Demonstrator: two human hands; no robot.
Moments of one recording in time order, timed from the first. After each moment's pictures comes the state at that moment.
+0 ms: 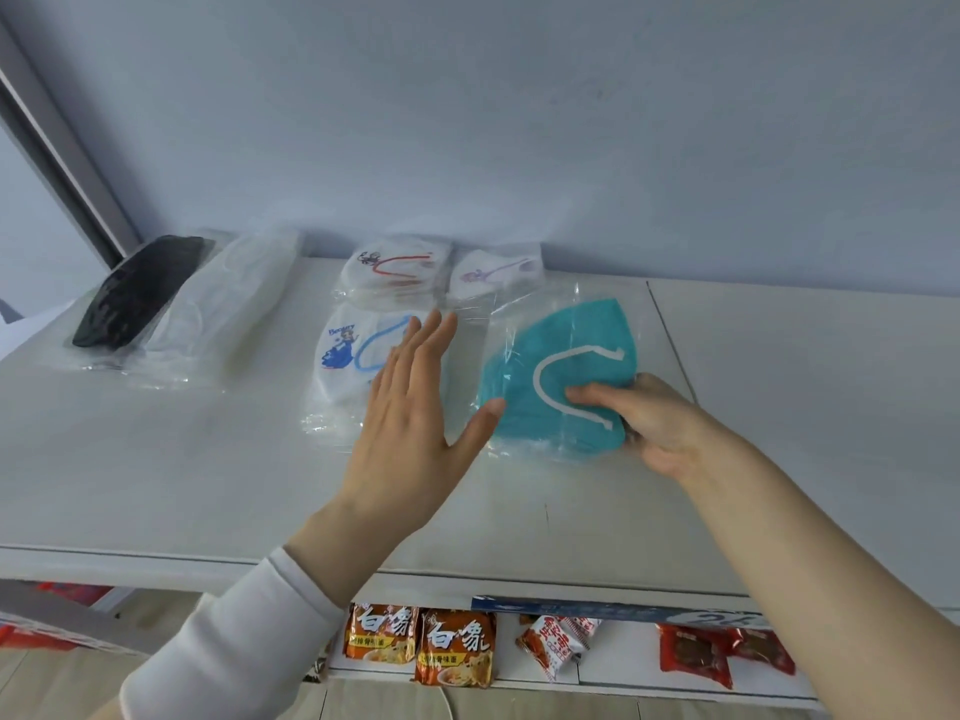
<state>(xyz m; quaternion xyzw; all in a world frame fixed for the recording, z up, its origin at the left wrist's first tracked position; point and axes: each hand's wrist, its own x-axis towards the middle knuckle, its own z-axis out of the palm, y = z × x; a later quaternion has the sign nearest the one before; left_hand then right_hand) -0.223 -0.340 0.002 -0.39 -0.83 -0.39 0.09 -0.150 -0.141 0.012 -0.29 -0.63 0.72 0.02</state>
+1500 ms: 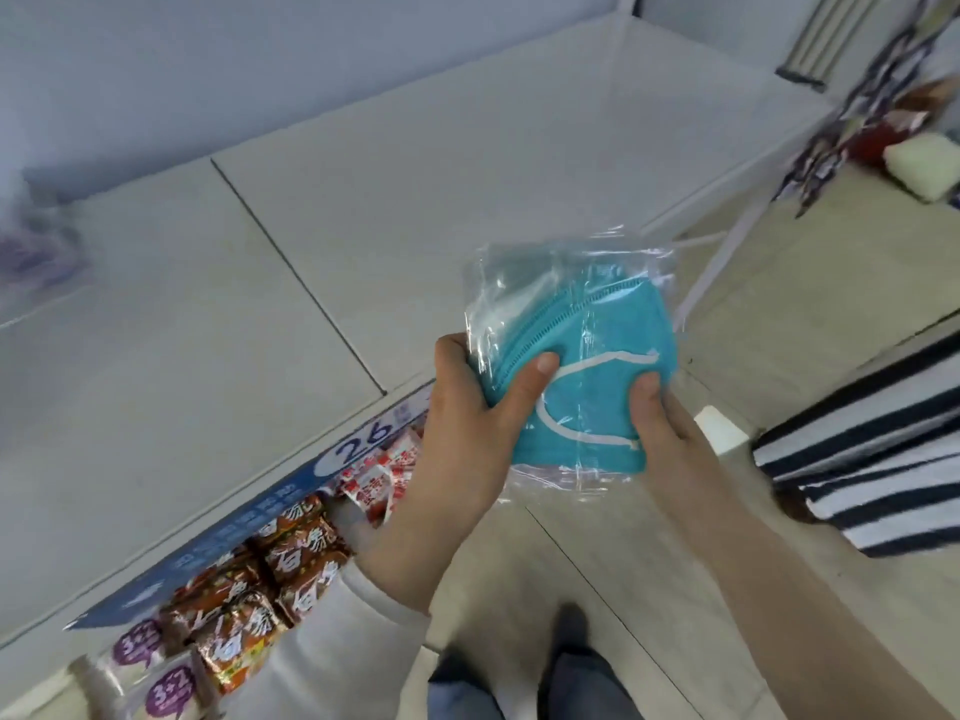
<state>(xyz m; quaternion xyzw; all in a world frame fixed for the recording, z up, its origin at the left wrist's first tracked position) 0.021 -0.195 -0.018 -0.43 -0.61 -0.54 -0.39 0.163 -0.166 -0.030 -0.50 -0.50 0.61 0.35</state>
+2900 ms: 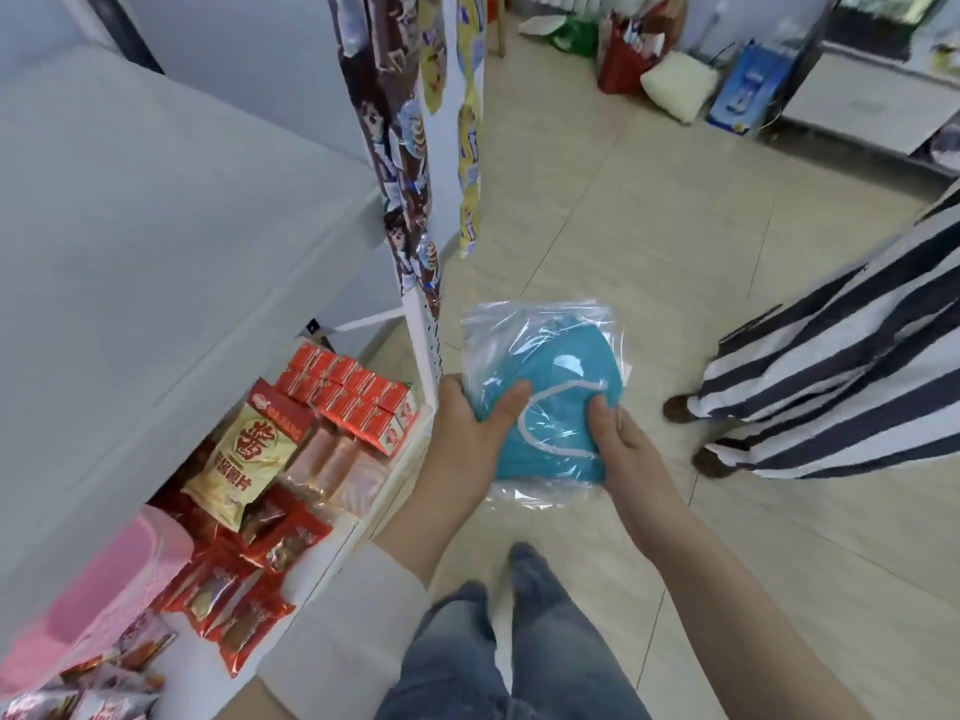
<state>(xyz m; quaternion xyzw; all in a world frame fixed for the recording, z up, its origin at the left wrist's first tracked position) 0.381 0.168 -0.100 -0.46 -0.62 -0.35 -0.53 0.520 0.135 -0.100 -0.61 -0.37 0.56 0.43</state>
